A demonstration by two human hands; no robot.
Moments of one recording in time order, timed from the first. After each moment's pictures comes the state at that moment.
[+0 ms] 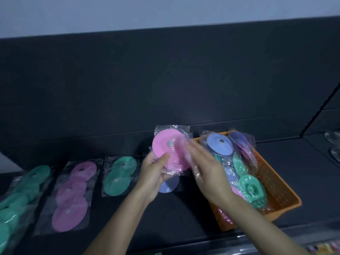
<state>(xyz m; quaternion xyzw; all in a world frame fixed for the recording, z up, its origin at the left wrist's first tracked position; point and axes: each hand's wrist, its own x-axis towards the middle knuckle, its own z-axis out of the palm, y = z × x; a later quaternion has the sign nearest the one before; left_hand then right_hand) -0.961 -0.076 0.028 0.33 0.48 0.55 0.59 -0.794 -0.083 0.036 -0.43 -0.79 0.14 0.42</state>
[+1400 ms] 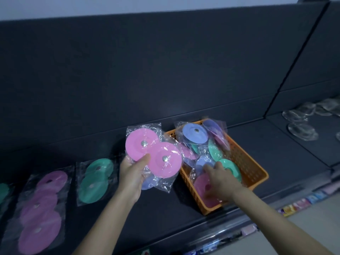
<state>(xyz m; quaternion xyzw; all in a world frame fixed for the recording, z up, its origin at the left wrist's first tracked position) -0.956 -0.073 0.009 0.30 0.49 0.57 0.59 -0.709 -0.096 -0.013 -0.70 -0.69 0.18 -0.07</state>
